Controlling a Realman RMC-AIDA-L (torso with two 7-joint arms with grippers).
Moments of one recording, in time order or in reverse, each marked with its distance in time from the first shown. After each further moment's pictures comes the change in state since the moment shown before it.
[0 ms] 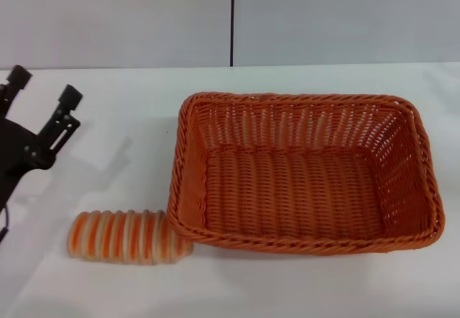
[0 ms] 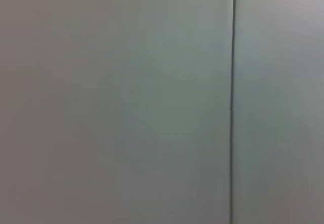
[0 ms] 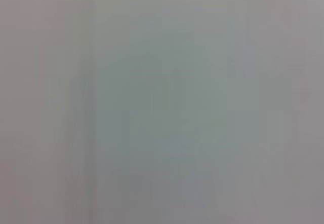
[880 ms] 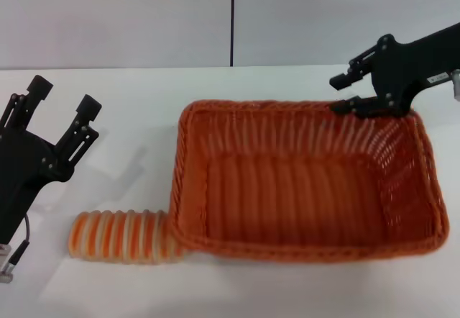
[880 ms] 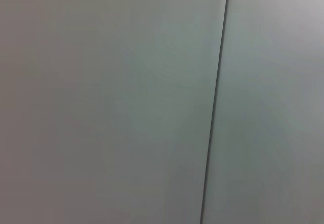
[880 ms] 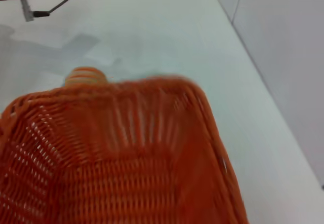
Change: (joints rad) left arm -0.002 -0.007 0.028 -0.067 0.009 0.040 -0.010; right arm 0.380 -0.038 -0.563 -0.247 -0.644 0.040 0.233
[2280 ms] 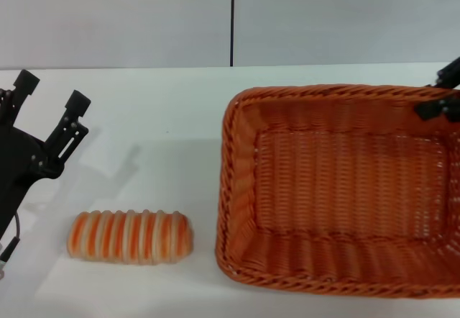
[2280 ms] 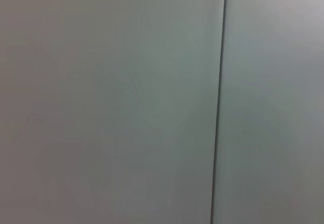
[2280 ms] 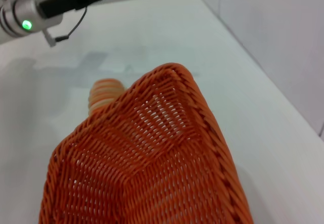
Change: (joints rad) left arm 0.007 0.002 -0.013 0.019 -0.007 0.017 0.026; right arm -0.122 -0.154 0.000 -0.127 0.132 0.238 0.213
